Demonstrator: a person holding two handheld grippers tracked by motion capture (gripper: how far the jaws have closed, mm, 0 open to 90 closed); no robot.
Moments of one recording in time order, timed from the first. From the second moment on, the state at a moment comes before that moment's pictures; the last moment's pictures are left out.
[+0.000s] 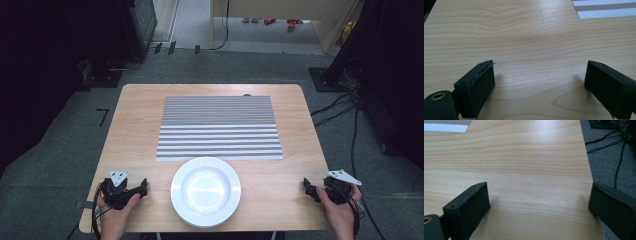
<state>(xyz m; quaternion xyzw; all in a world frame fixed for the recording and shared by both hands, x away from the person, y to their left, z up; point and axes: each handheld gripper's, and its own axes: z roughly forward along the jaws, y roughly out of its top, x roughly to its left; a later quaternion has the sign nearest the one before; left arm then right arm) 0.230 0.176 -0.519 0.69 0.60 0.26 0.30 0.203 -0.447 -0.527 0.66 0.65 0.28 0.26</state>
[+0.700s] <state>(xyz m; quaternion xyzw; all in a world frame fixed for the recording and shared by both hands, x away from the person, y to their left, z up) 0.230 0.180 -0.517 0.69 0.61 0.26 0.29 0.204 -0.447 -0.527 0.66 0.65 0.28 0.27</state>
